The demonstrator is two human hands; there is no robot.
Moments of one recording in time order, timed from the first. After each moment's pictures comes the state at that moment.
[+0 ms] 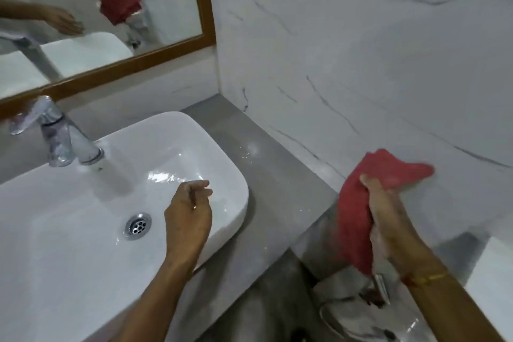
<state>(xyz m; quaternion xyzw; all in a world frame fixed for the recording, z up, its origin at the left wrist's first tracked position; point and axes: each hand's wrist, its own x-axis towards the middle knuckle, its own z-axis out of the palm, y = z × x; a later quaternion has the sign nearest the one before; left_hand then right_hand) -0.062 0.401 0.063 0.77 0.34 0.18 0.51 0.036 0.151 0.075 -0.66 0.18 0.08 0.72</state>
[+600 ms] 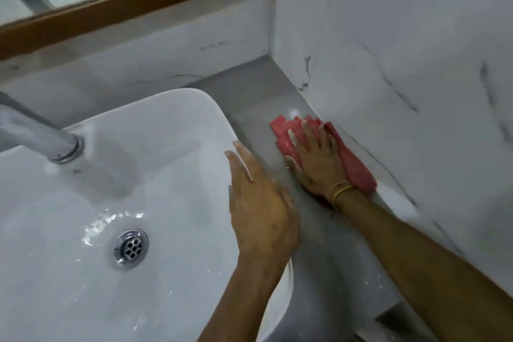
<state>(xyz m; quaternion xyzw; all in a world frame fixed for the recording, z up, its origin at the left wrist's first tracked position) 0.099 0.413 -0.010 0.85 0.38 0.10 0.36 0.260 0.361 -0.123 -0.92 -0.38 0.06 0.00</state>
